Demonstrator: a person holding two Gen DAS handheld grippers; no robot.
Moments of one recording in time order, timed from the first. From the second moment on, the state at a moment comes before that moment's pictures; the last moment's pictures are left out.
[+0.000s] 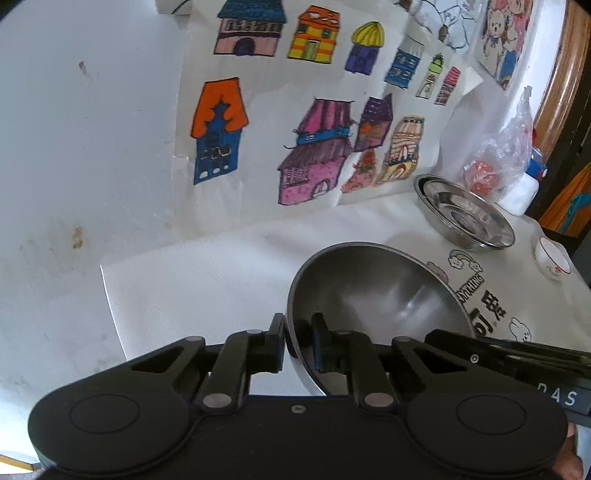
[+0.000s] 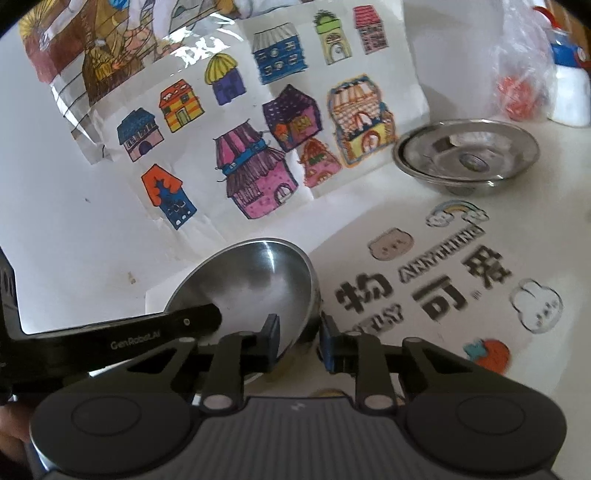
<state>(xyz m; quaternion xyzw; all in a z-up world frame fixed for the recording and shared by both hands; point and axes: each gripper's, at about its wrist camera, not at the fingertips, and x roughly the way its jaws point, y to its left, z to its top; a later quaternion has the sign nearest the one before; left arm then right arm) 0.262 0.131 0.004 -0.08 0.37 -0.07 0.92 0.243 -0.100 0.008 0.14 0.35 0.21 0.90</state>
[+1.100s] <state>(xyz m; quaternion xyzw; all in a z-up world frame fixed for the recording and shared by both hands) 0.158 -0.017 -0.002 -0.01 0.42 -0.21 0.88 0.113 -0.268 -0.010 0.19 0.35 0.19 0.89</state>
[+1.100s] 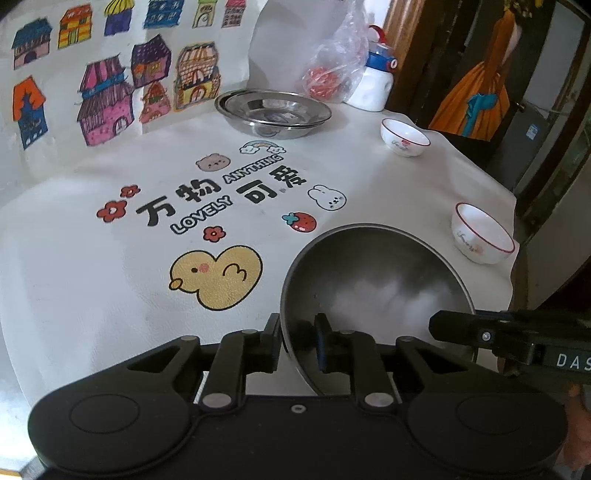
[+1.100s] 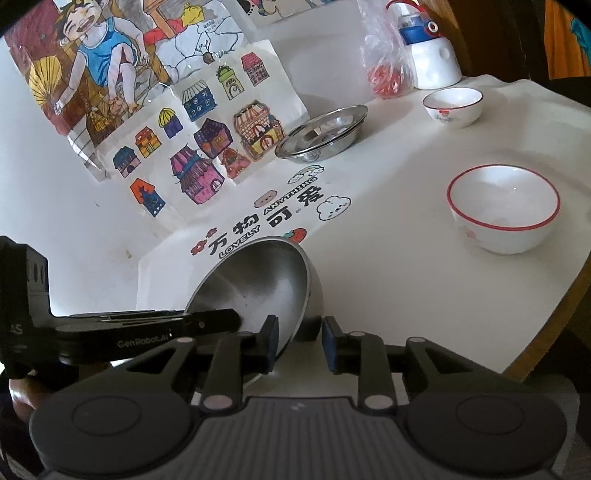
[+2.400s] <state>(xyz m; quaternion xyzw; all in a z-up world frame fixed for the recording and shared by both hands) 0.194 -0.099 0.056 0.04 0.35 -0.22 0.91 0.100 -0.386 0.002 0.17 0.21 -0.01 0.96</state>
